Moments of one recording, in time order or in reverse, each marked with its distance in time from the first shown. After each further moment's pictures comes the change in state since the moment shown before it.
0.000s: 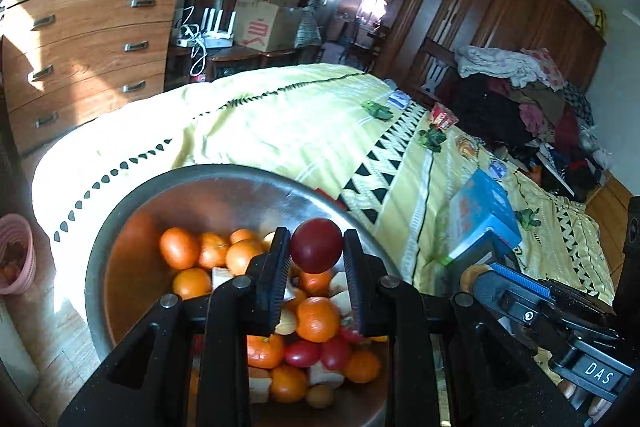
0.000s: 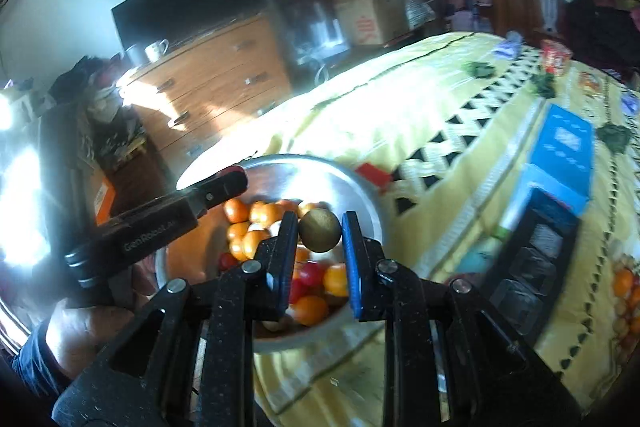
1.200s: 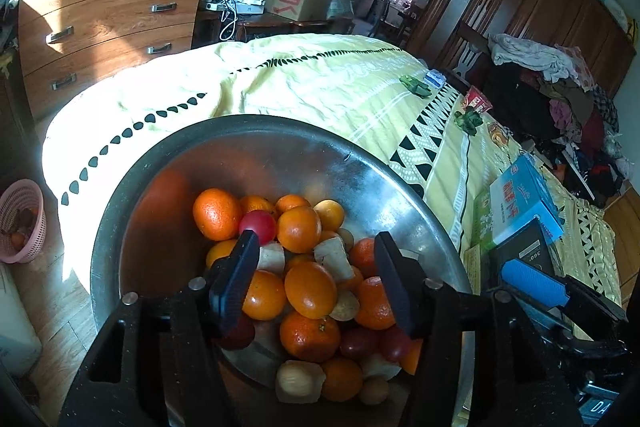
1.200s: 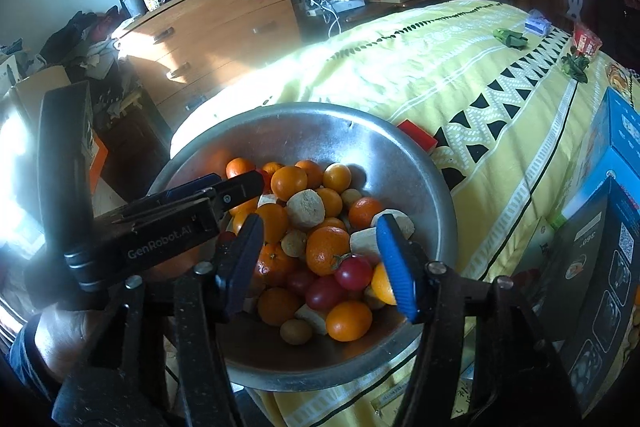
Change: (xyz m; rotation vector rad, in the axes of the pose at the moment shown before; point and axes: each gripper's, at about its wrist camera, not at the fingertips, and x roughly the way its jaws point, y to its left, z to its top) left arm 0.023 0.035 -0.016 -0.058 0.079 0.064; right arm 0.045 0.021 -0.009 -0.036 0.106 -0.034
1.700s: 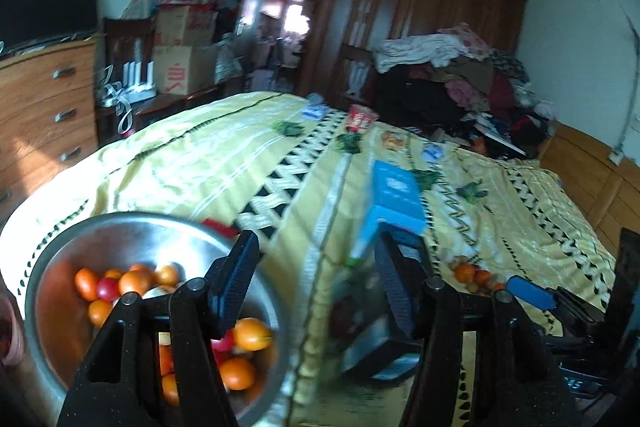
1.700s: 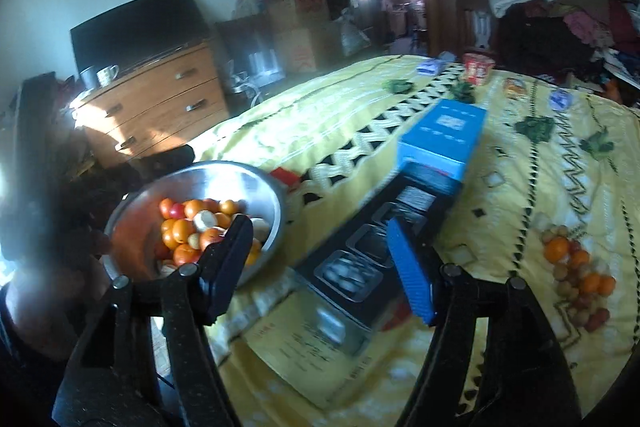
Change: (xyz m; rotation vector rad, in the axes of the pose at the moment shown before) left arm -0.076 -0.183 -0.027 0.351 -0.193 -0.277; right arm -0.157 -0.107 -0.090 0.156 -0.290 -0.301
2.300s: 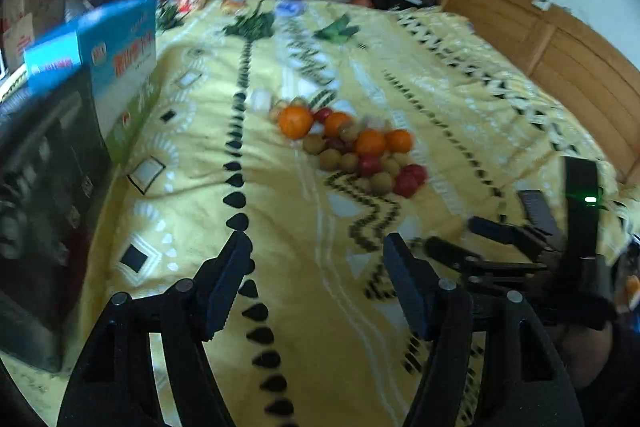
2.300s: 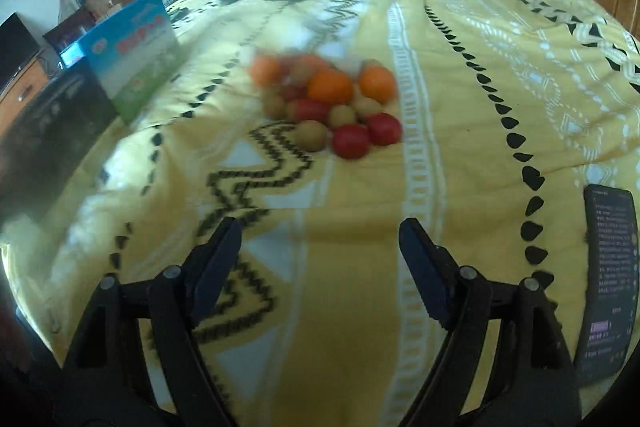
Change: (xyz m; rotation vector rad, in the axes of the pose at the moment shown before) left arm 0.171 -0.235 -0.153 0.223 0.433 -0.256; right arm -0.011 -0.263 -0.141 0.313 0.270 -0.355
